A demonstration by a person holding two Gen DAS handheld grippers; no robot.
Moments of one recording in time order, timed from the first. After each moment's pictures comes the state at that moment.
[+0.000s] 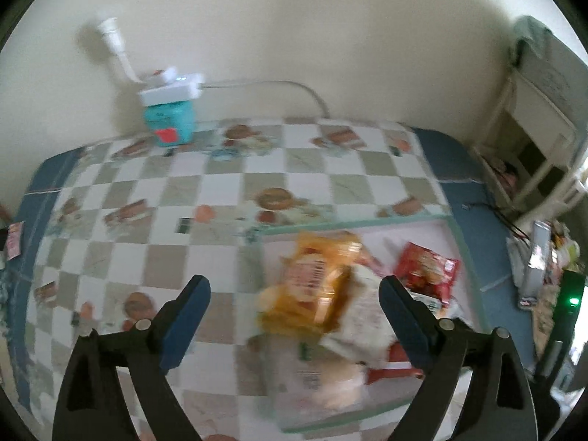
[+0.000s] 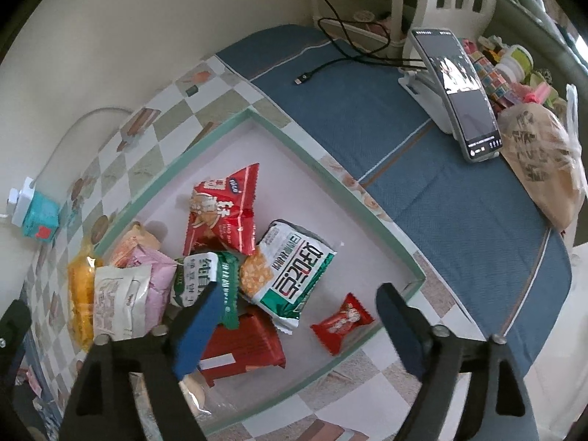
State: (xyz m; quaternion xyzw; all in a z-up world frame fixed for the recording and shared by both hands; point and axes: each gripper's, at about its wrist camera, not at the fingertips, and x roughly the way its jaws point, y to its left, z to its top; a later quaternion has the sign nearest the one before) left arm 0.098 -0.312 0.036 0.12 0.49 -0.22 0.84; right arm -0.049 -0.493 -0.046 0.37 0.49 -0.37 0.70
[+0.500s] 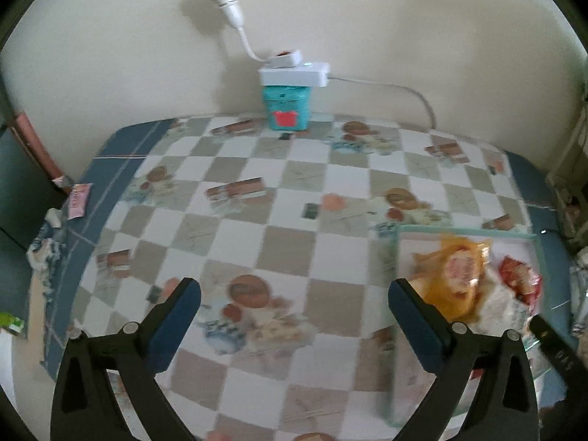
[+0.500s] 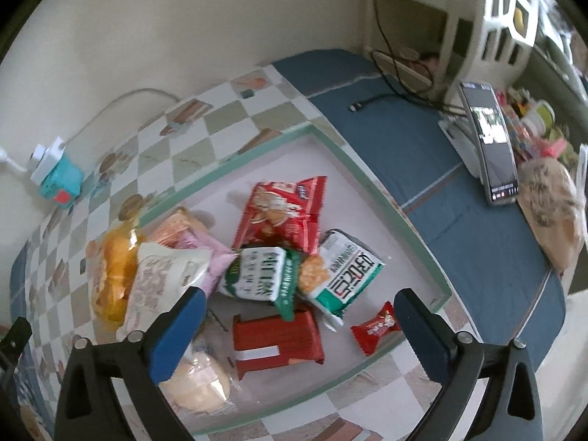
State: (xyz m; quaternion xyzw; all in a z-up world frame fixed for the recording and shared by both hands) left arm 0.123 -0.214 0.031 0.13 0.48 -0.08 0.87; right arm -0.020 -0.452 -0.023 0.29 0.48 -0.34 0.75
